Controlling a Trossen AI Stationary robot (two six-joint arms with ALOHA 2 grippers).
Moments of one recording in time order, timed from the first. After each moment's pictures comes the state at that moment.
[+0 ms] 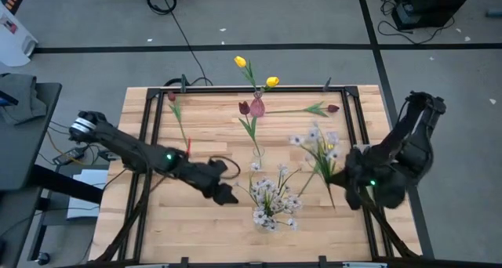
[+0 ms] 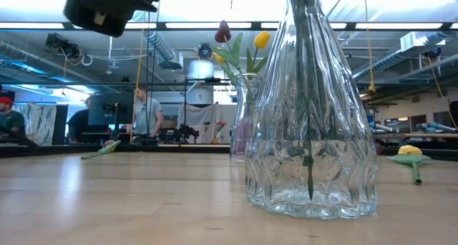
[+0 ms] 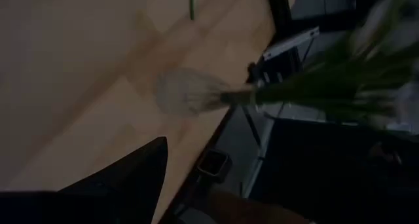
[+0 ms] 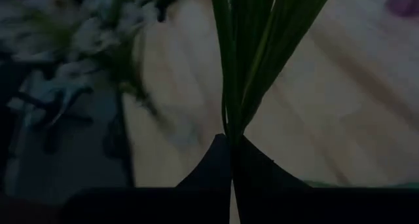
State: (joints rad) left arm -0.38 1.36 0.99 -0.23 0.04 -1.39; right arm 0.94 1.03 1.13 -1.05 0.71 1.26
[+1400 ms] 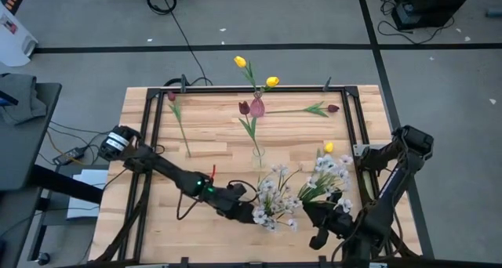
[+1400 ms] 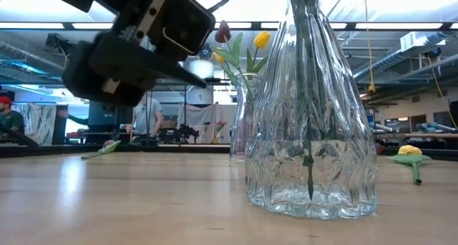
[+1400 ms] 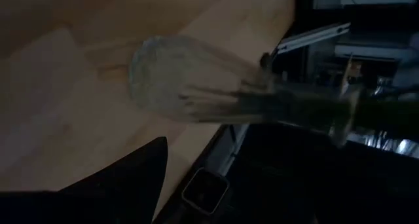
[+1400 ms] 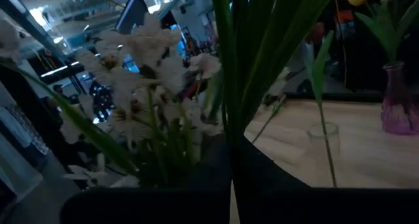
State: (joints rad) left arm -0.44 1.77 0.99 0.24 0.03 -1.60; right arm 1.00 1.66 1.21 -0.46 1.57 1.35
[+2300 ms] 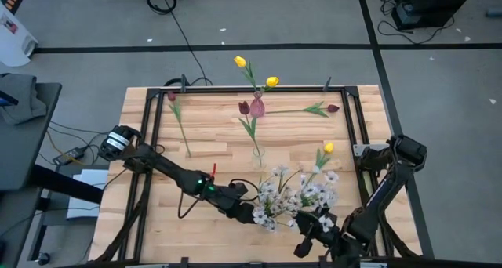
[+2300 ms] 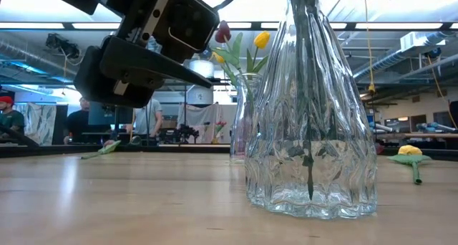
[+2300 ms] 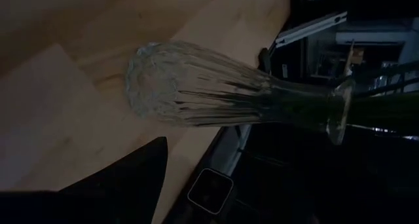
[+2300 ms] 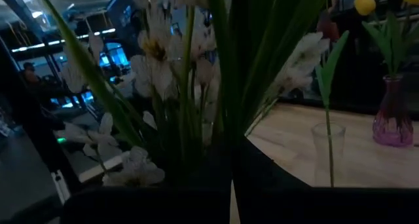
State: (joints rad) left arm -0.43 1.77 0.99 0.25 0.06 -1.52; right arm 0.96 1.78 1.21 0.04 1.57 0.83
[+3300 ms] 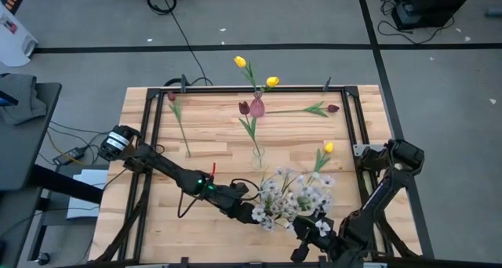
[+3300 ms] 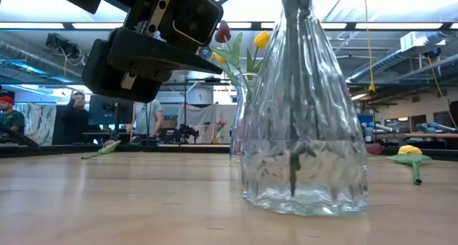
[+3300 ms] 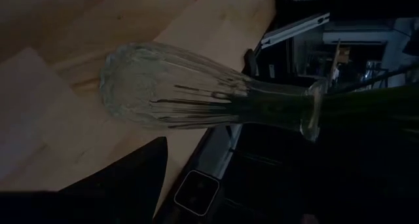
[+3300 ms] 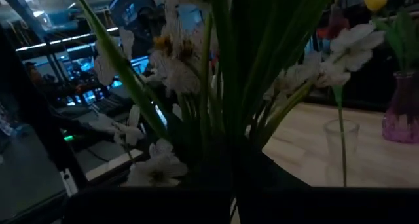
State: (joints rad) left arm -0.43 1.77 0.99 0.30 0.07 -1.52; right arm 0.95 1.83 1.21 0.37 1.56 0.55
